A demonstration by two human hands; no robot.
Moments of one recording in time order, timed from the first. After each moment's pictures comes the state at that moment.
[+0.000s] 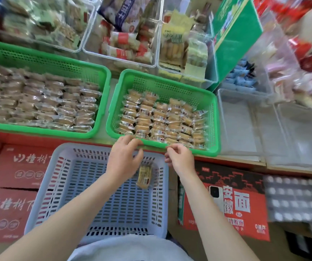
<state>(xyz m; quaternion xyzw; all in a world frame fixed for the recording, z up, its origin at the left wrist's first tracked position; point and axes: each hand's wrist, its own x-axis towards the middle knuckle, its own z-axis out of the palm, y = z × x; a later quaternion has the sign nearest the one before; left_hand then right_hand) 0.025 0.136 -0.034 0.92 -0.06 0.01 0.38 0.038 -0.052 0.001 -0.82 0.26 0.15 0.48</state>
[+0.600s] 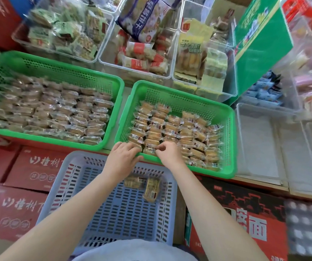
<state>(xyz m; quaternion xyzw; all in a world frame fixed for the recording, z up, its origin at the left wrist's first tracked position) 0.075 0.171 -0.066 0.98 -0.13 -0.01 0.18 0.130 -0.014 -0.041 -0.92 0.09 0.24 0.30</state>
